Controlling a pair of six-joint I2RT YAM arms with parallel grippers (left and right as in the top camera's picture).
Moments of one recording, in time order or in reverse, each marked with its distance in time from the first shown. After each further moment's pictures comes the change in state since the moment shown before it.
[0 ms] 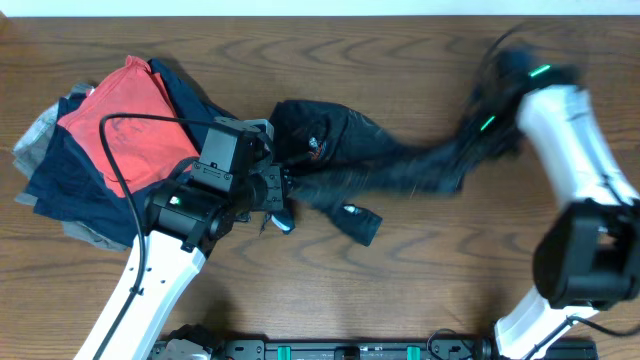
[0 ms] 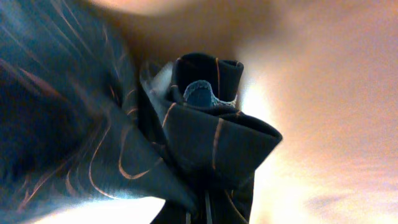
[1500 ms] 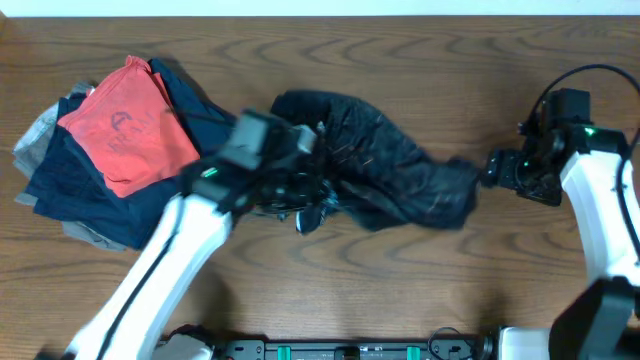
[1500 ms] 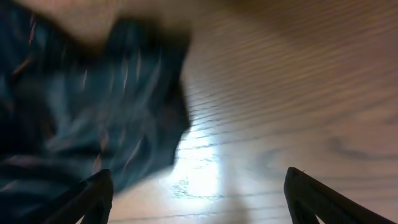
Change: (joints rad) left arm -0.024 0.136 -0.002 0.080 0.431 -0.101; right arm -0.109 -0.314 -0.473 0.190 0.099 0.036
